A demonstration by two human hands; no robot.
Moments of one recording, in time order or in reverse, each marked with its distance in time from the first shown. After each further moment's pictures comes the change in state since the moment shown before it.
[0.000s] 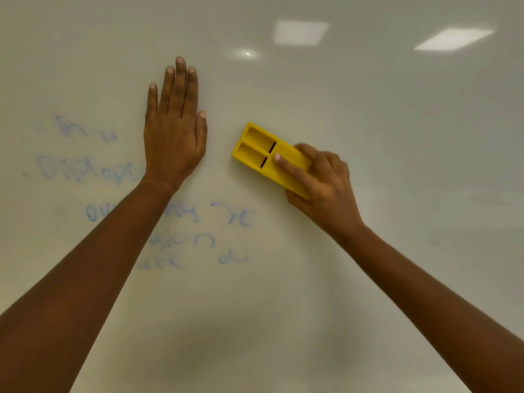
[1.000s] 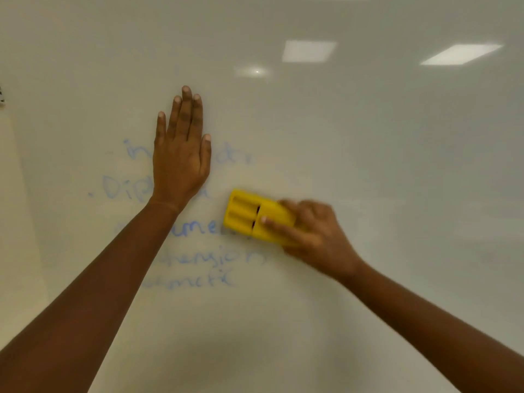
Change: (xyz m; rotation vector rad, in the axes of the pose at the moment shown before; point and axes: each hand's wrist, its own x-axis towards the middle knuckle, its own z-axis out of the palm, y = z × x) left_hand -0.012 -0.076 -0.013 -0.046 -0.020 -0.014; right_hand 0.004 -0.073 0.041 0.055 -0.119 -0.209
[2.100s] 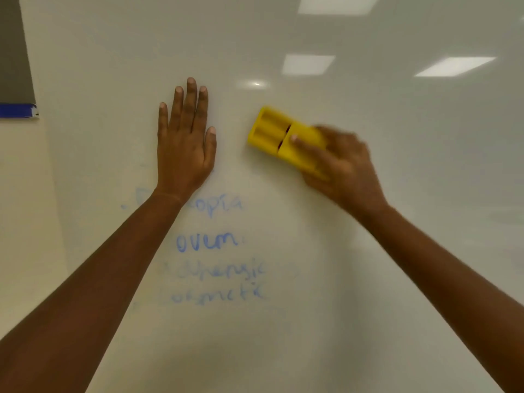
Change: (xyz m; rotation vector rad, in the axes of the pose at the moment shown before) left_hand 0.020 -0.052 -0.009 -0.031 0.047 0.024; right_hand 0.098 0.024 -0.023 -0.114 0.170 0.159
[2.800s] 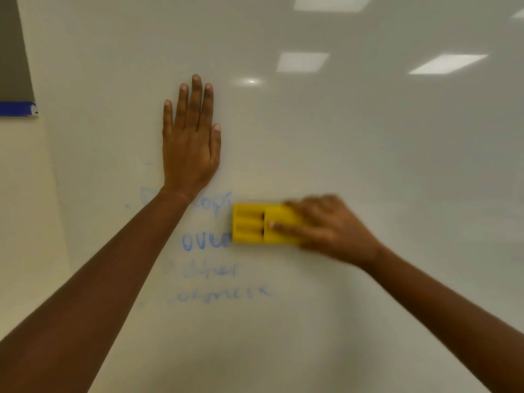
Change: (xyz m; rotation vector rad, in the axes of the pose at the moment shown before) left_hand -0.001 0.000 0.002 0.014 0.010 -0.003; right_hand -0.053 -0.033 0.011 0.029 -0.234 -0.360
